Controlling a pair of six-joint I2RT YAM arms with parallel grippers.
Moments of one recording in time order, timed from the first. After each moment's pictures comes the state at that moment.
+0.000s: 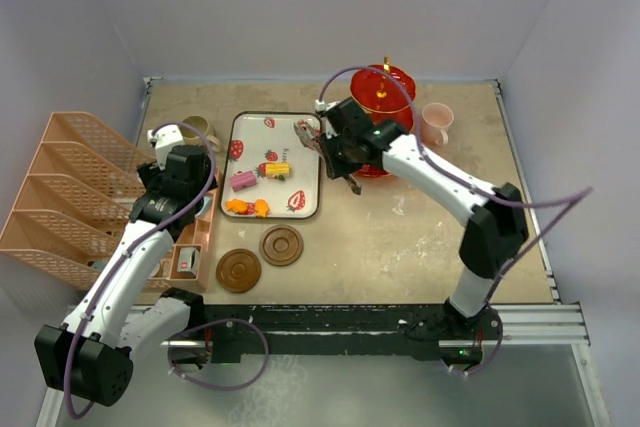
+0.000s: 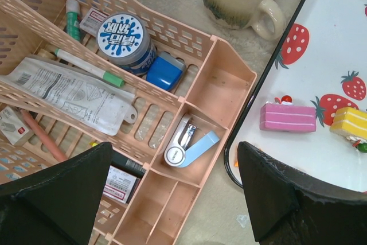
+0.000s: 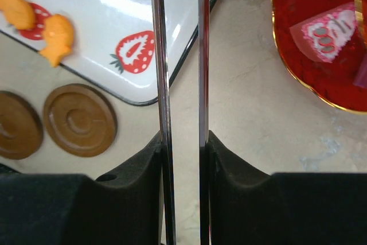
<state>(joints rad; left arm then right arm) -0.26 0.96 0.86 -0.59 -0.67 -0.41 0.70 1.81 1.59 -0.78 0.06 0.24</state>
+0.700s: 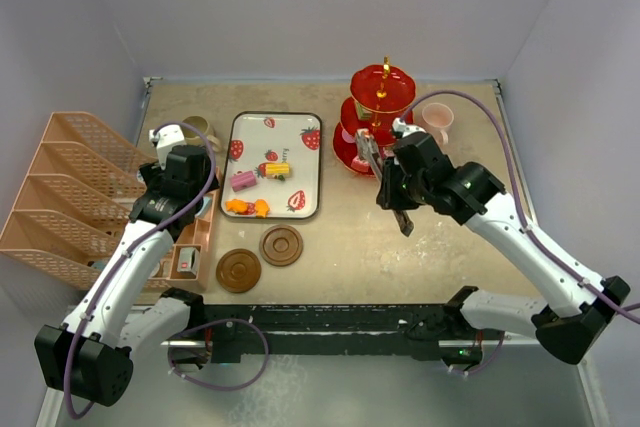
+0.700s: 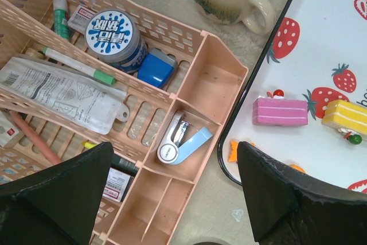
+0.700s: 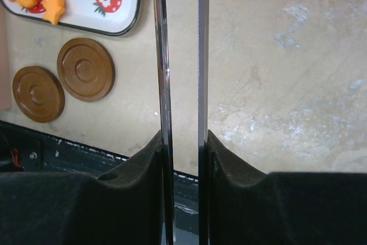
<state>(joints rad) -0.26 0.96 0.86 -0.59 -0.63 -0.41 0.70 1.16 1.27 -0.99 0.15 0.54</state>
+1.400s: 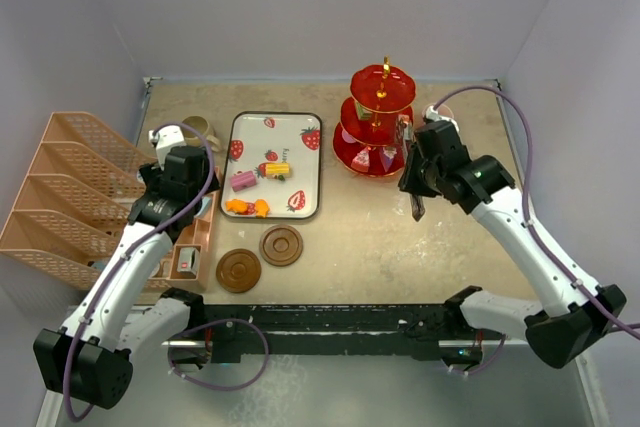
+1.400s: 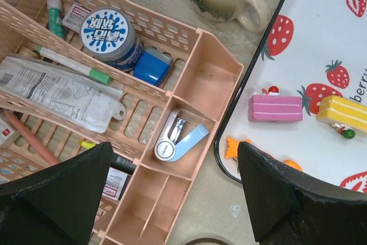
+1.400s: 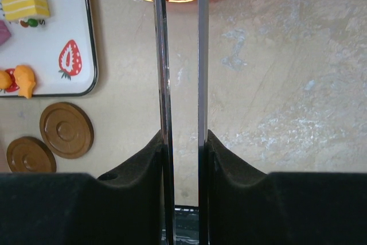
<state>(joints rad) -0.26 0.95 0.86 -0.59 -0.61 -0.41 0.51 1.15 1.24 -0.97 0.23 0.59</state>
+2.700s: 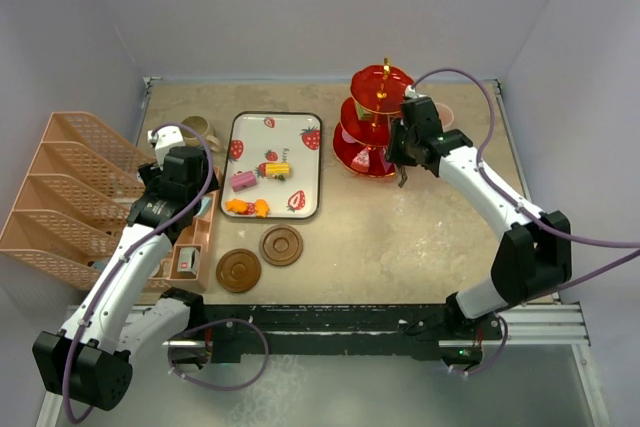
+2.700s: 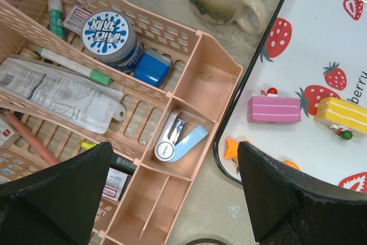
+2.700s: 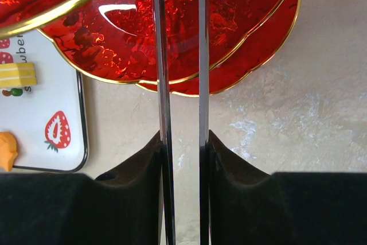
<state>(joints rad) -0.26 0.93 0.86 -0.59 -0.61 -0.41 0.36 1.50 1.25 -0.58 0.14 0.44</state>
